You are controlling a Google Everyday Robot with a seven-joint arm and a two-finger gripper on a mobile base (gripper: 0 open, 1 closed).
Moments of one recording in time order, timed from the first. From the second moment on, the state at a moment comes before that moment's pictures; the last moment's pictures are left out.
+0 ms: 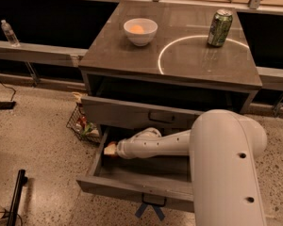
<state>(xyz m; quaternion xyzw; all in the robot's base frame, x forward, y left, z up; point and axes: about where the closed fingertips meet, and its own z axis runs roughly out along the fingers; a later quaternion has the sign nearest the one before) 0.640 0.112 0.378 -0.94 -0.01 -0.16 0.30</state>
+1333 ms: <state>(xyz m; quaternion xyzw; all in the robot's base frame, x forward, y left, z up) 0.572 0.015 0.430 -0.95 0.08 -0.14 0.28</state>
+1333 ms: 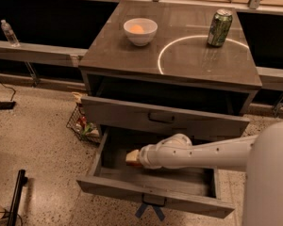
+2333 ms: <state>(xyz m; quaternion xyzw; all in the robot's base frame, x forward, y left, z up) 0.486 -0.020 0.548 -0.93 0.14 -0.11 0.33</state>
